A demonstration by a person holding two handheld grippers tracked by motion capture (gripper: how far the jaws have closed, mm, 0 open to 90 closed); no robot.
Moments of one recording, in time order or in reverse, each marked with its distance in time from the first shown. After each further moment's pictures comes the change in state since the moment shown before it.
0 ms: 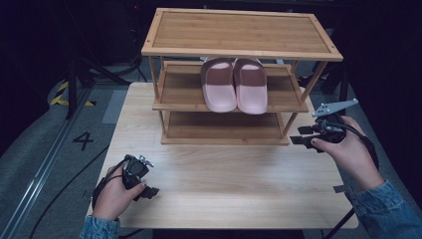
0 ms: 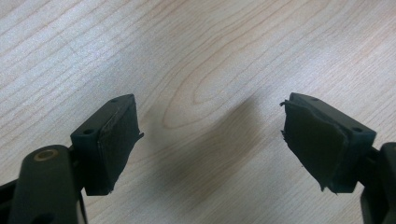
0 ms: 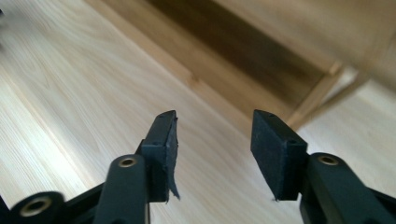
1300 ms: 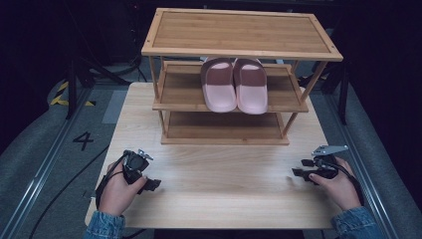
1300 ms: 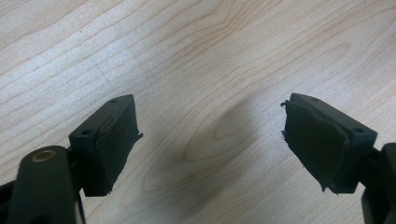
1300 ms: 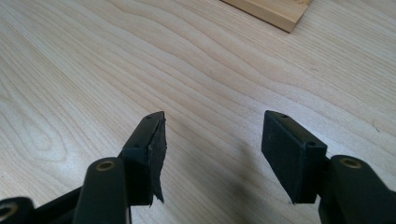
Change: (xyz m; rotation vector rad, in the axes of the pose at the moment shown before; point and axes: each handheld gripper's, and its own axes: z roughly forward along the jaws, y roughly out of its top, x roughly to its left) left arm 0.006 0.009 0.000 -0.084 0.052 -0.061; right arm -0.024 -0.138 0.084 0.008 -0.020 0.118
